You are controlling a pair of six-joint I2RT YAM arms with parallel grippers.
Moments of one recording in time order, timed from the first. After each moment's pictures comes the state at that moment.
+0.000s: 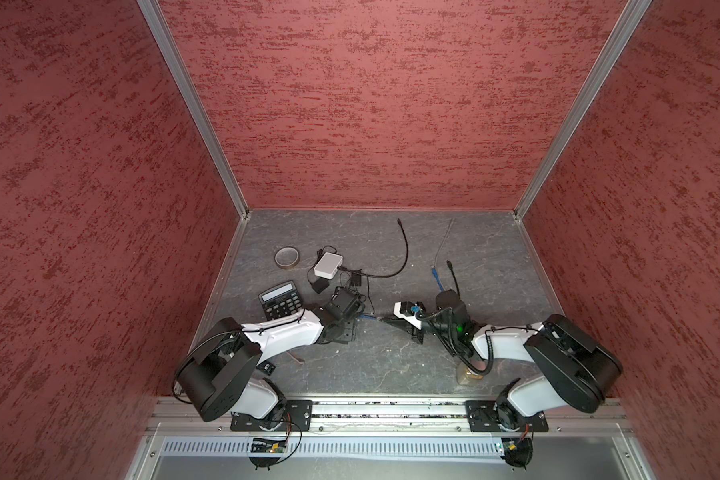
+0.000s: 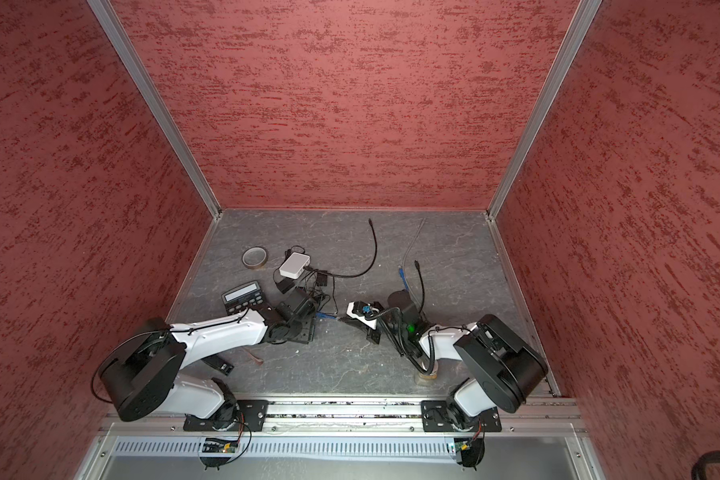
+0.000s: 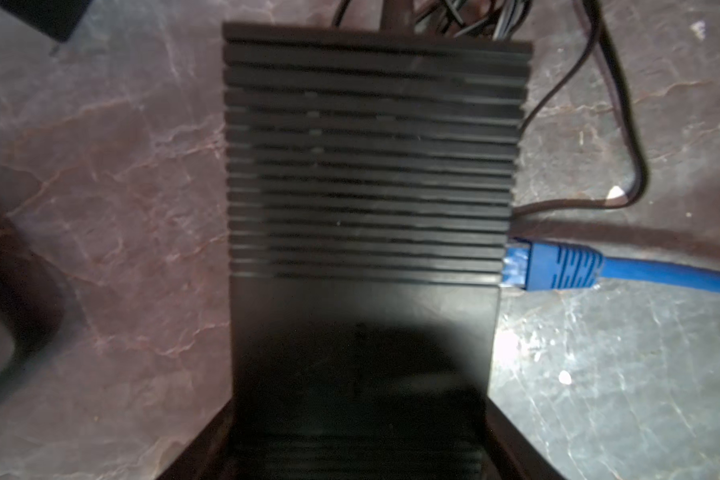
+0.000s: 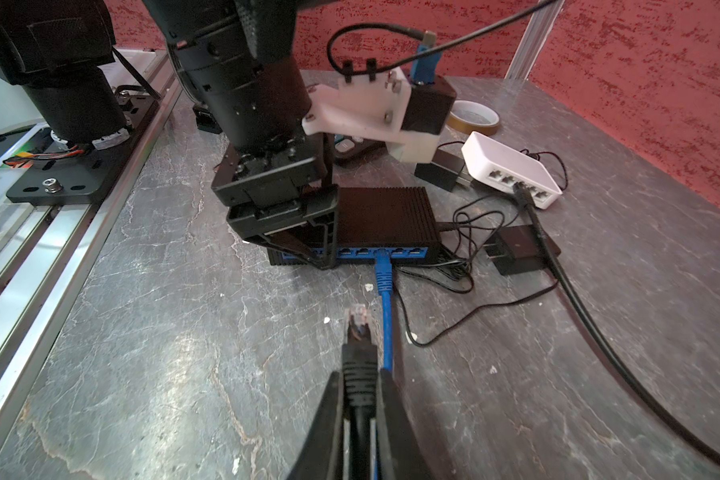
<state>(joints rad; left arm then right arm) -0.72 1.45 0.67 -0.46 -0.19 -0.58 0.65 1.50 0.40 0.71 -0.63 -0.35</state>
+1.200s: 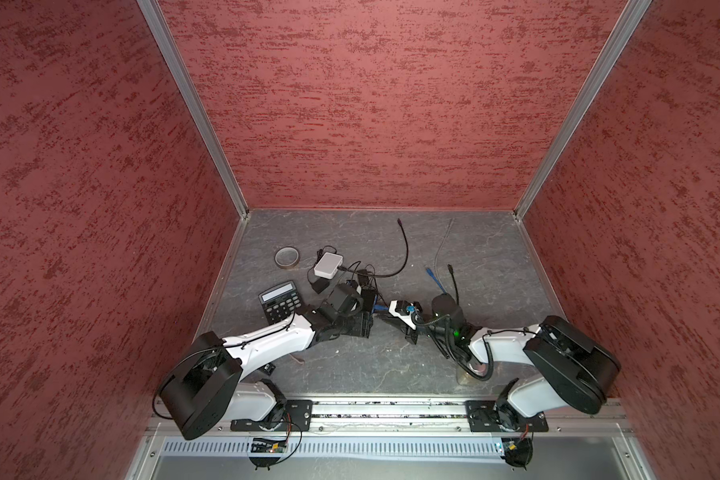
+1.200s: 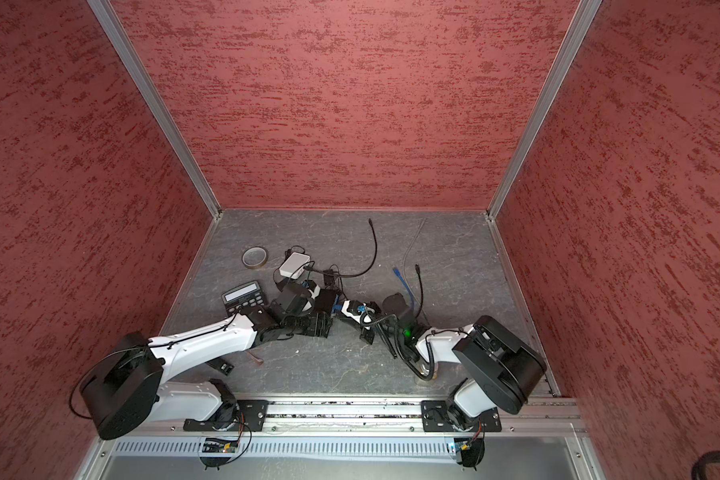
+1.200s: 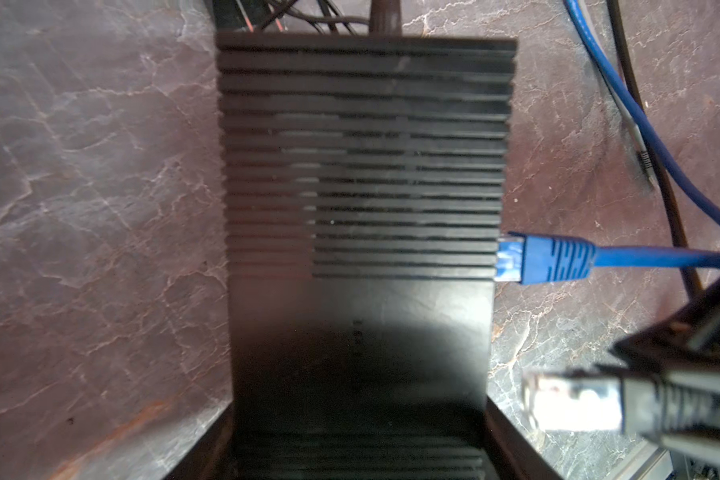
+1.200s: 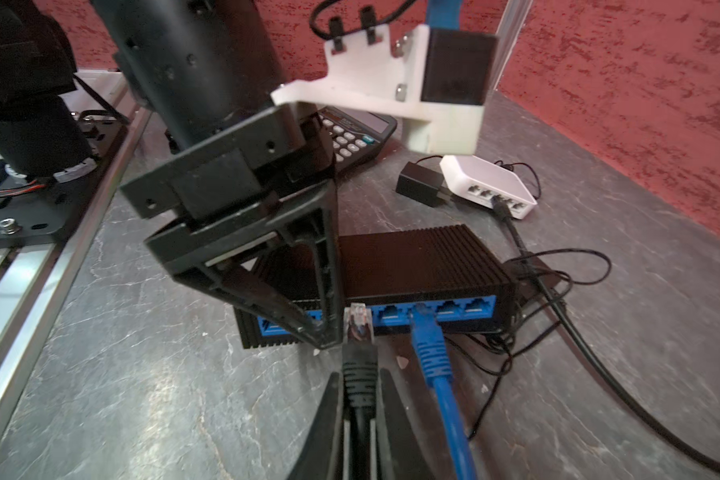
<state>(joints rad) -0.73 1.33 0.65 -0.27 0.08 -0.57 0.74 1.50 0.40 0.78 -0.46 -0.27</state>
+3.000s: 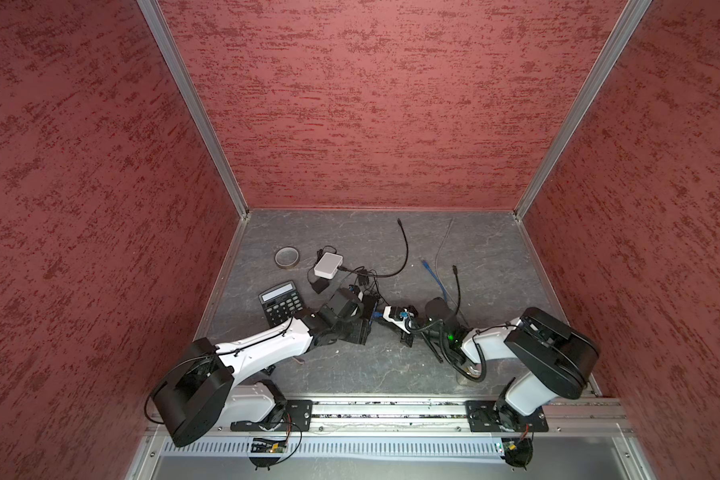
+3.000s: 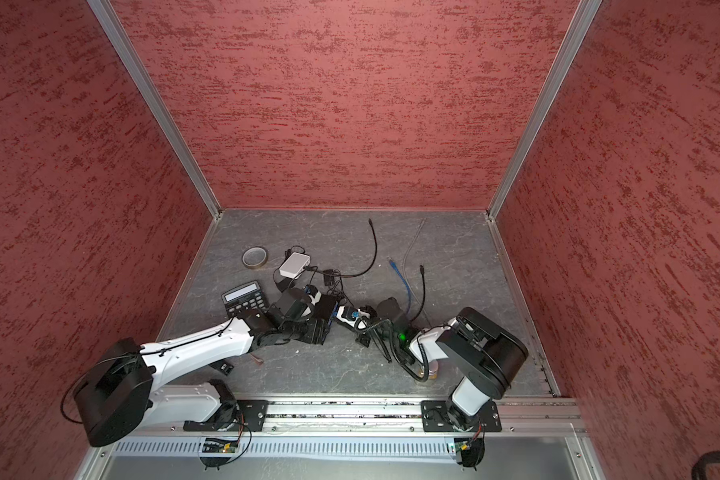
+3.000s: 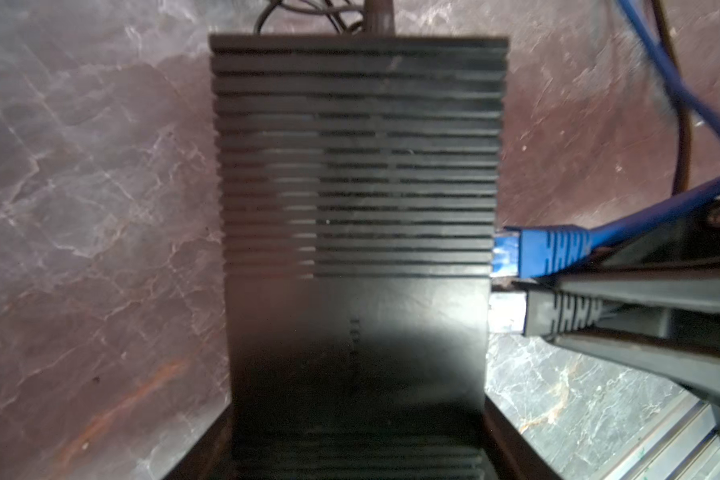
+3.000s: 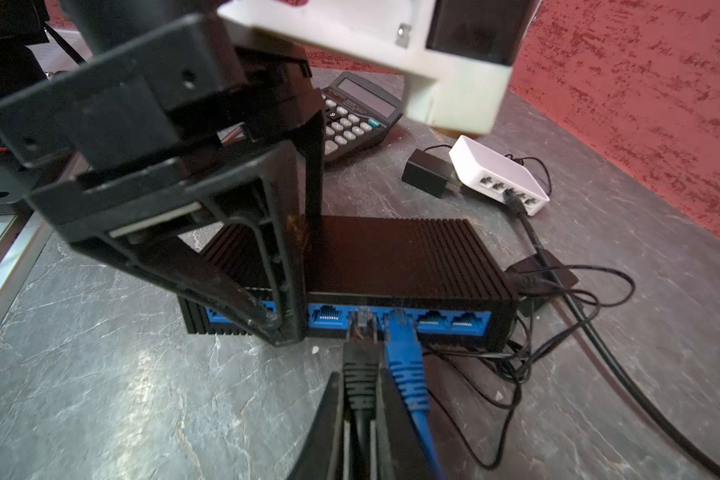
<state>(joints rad) -0.78 1.28 0.64 -0.36 0.06 -0.49 0.78 1.62 0.40 0.88 -0.43 -0.31</state>
